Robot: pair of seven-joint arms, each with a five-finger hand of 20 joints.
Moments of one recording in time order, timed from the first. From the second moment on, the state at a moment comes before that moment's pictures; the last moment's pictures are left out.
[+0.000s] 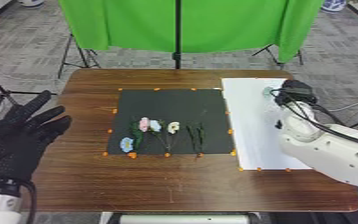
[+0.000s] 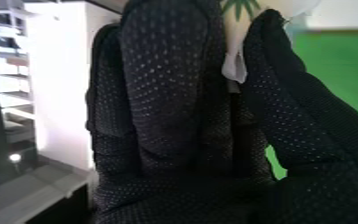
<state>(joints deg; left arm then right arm) 145.7 -55.2 -111.7 -140.1 31.0 15.1 14.0 -34.4 -36.6 3.3 -84.8 -110.7 19.9 57.9</state>
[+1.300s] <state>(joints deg) 146.4 -52.7 -111.9 -140.4 30.6 15.8 16.7 -26.3 -60.6 -8.1 -89.0 -107.5 22.2 51.9</state>
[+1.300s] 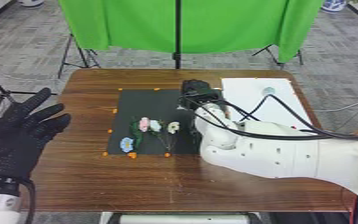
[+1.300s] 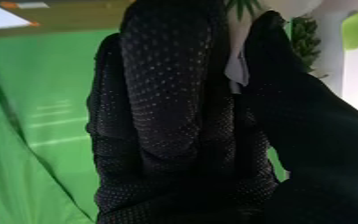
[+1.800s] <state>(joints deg) 144.4 -52.6 -111.0 -139.7 30.6 15.2 16.0 -26.7 -60.4 -10.5 -89.4 -107.0 21.9 53.3</state>
